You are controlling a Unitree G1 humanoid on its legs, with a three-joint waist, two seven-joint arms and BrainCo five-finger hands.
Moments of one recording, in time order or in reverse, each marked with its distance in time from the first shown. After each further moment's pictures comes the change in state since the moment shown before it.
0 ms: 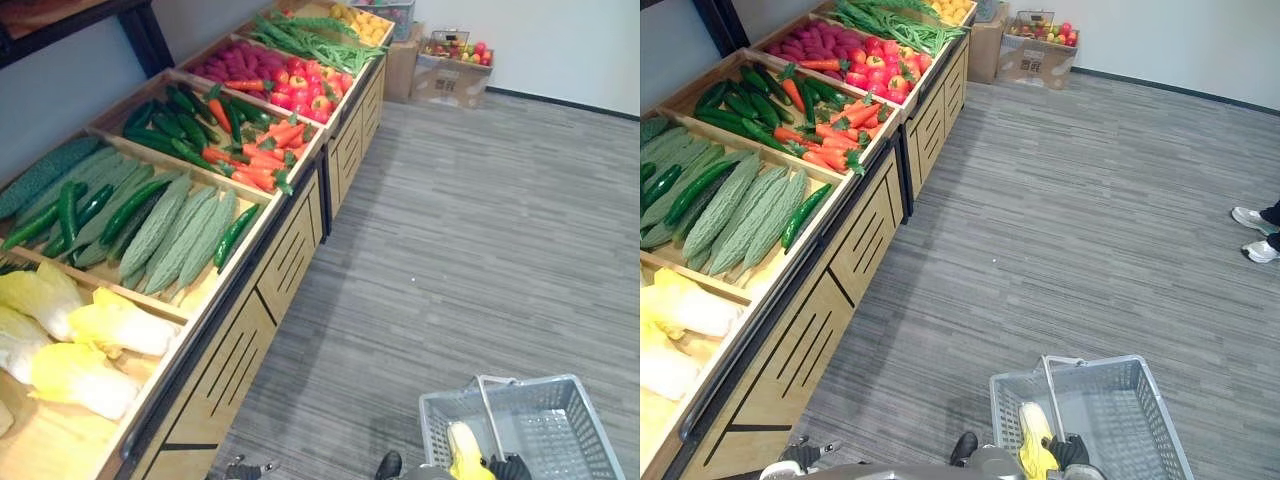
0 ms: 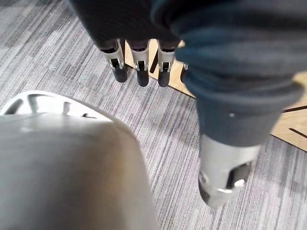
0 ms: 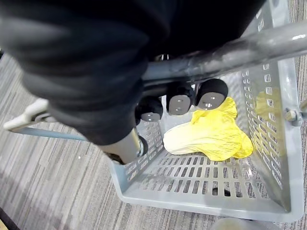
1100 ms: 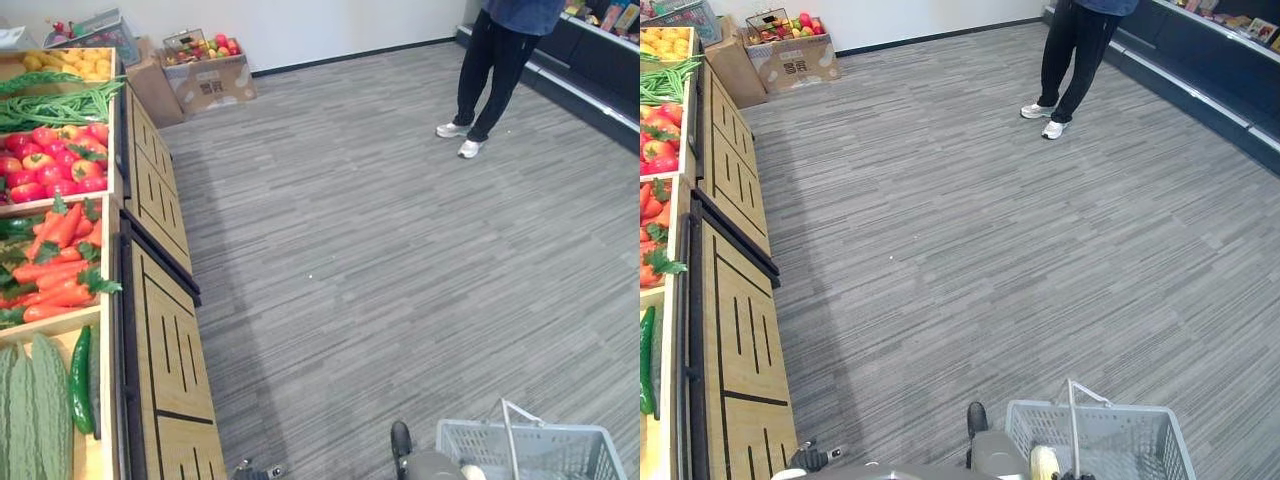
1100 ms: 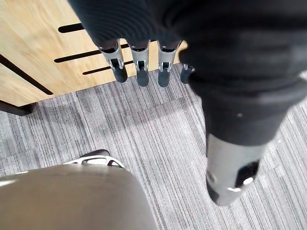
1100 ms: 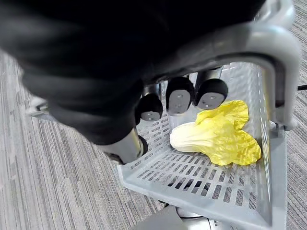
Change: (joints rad) left arm 0.010 -0.018 -0.067 0.032 -0.019 -0.080 0.036; right arm 0.079 0.013 -0.043 0.063 0.032 0.004 -0.005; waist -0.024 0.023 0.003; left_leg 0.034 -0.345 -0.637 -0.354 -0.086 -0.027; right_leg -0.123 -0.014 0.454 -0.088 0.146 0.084
